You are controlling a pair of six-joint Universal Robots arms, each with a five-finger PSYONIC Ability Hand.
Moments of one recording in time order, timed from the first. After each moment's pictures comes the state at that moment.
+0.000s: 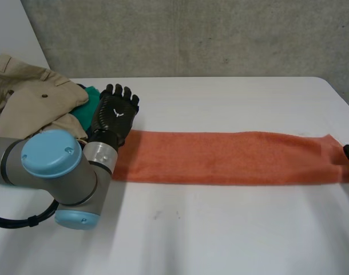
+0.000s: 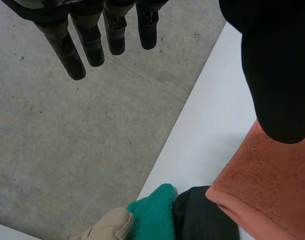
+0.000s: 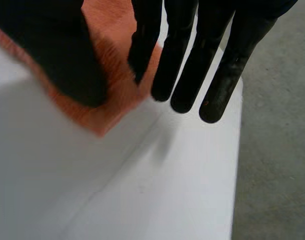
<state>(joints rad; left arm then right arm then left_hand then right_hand) 4.20 -2.10 -1.59 3.78 -1.66 3.91 1.23 -1.03 1.66 -0.22 1.13 2.28 0.19 0.20 0.21 0.20 0.05 0.94 1.12 1.11 1.11 0.90</state>
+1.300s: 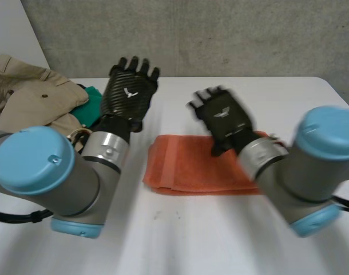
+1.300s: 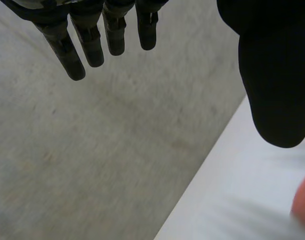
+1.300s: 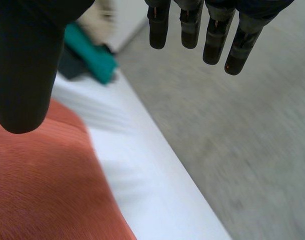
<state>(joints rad) 4.08 -1.93 -1.61 3.78 -1.65 3.73 2.09 -1.17 1.55 -0.36 1.33 2.64 0.19 0.20 0.21 0.20 0.05 0.20 0.22 0.21 0.23 0.07</state>
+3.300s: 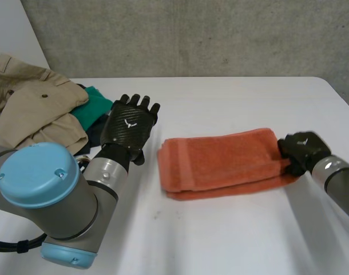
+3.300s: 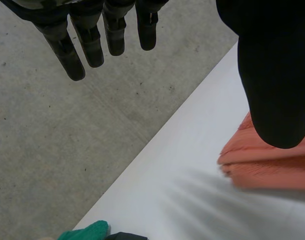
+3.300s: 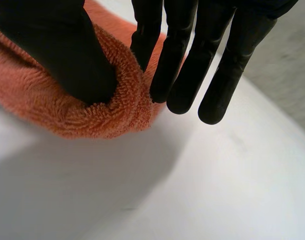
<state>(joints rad) 4.08 -1.91 -1.71 3.65 -1.68 3.62 1.66 -1.09 1.66 -0.18 1.32 2.57 0.19 0.20 0.21 0.20 0.05 0.92 1.17 1.18 1.19 0.97</state>
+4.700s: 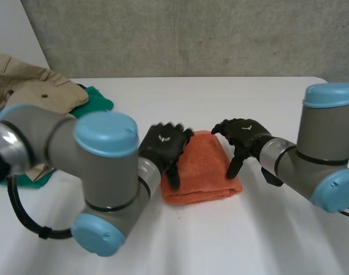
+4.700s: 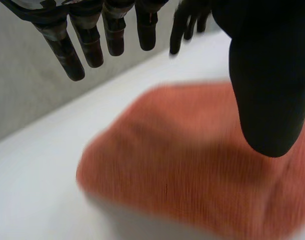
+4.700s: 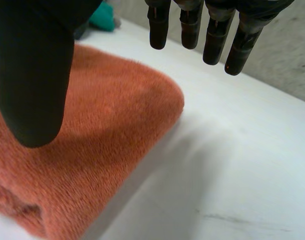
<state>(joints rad) 3.96 -2.14 -1.28 3.15 -1.65 3.27 1.96 -1.01 1.32 0.11 1.31 2.95 0.19 0.20 0.21 0.20 0.05 0.20 0.22 0.21 0.23 0.06</state>
